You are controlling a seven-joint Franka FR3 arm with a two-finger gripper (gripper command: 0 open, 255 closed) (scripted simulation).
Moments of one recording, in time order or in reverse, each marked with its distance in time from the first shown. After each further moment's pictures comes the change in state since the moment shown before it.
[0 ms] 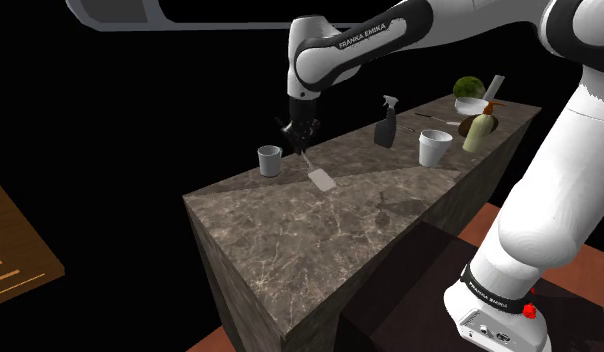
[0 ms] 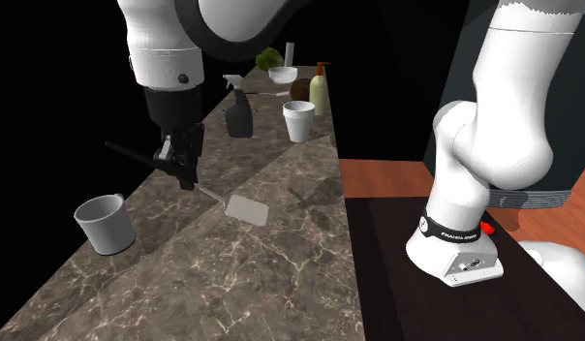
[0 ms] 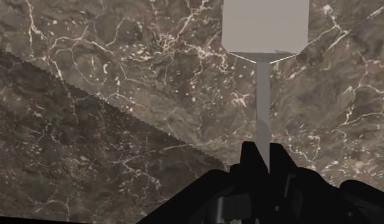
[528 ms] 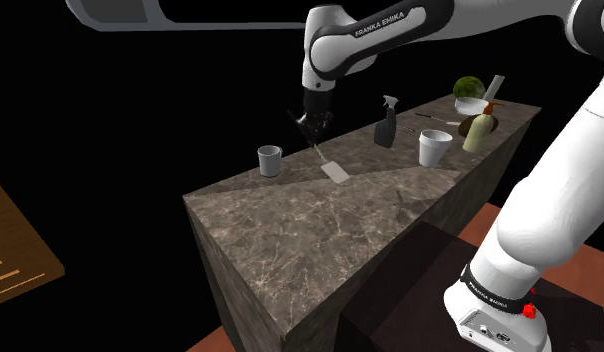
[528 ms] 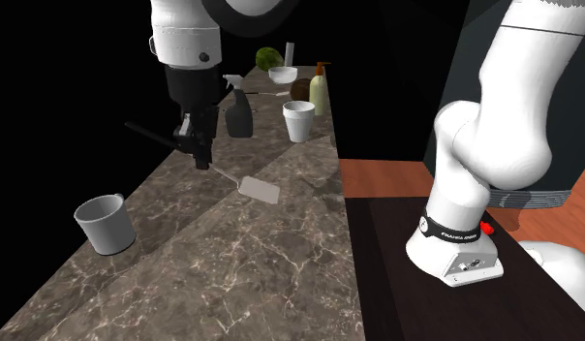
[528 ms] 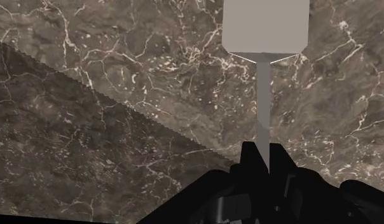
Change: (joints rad) arm -0.028 -0.089 -0.034 -0.050 0.016 -0.038 -0.069
